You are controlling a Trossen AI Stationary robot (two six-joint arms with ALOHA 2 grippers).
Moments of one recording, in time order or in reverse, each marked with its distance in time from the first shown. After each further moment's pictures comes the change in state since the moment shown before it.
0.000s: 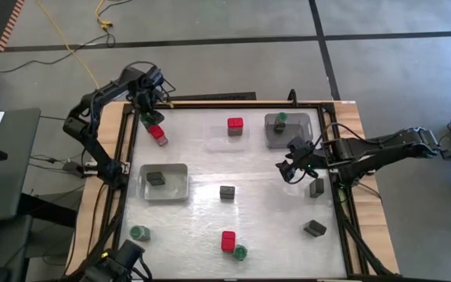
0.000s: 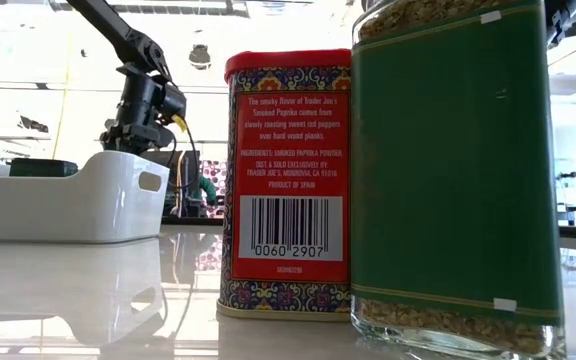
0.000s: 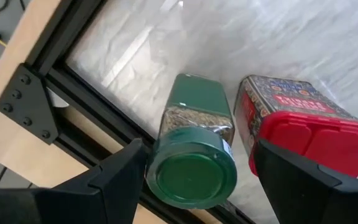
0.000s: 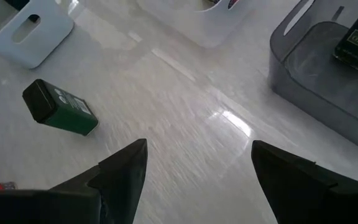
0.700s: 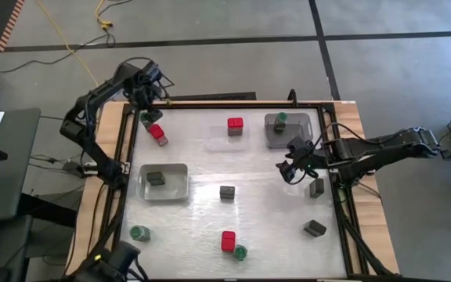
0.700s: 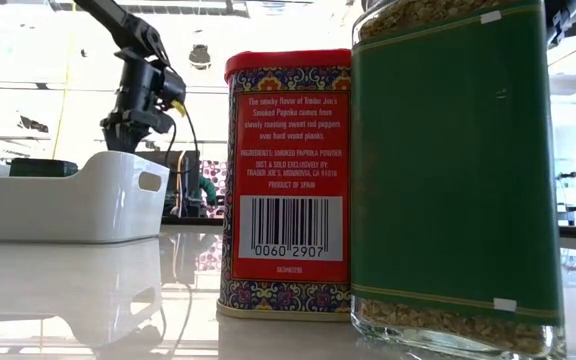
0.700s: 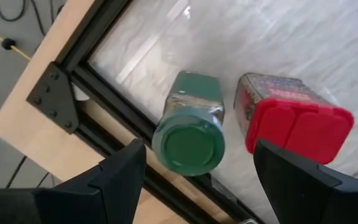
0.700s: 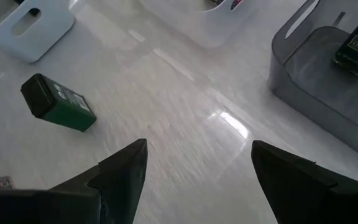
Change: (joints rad) left arm -0.007 -0.041 0.064 -0.063 -0.008 0.002; right arm 0.000 0.000 0.000 0.000 0.000 -0.033
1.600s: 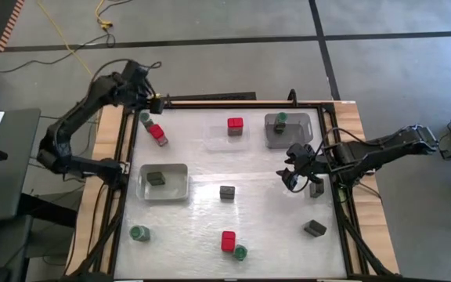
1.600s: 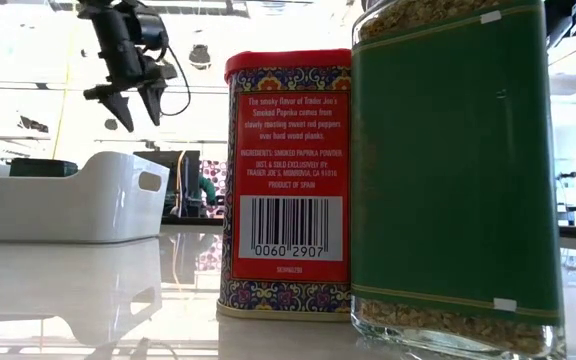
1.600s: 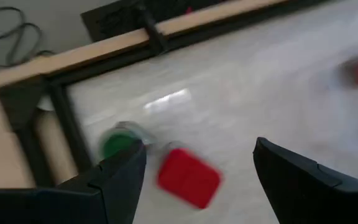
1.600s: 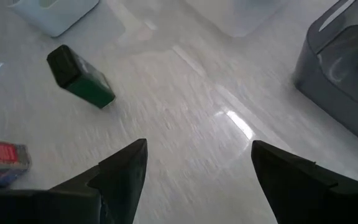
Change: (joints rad) left arm -0.066 -0.354 -0.117 0.238 0.131 -0.488; right arm 0.086 0.000 0.000 0.000 -0.003 -0.018
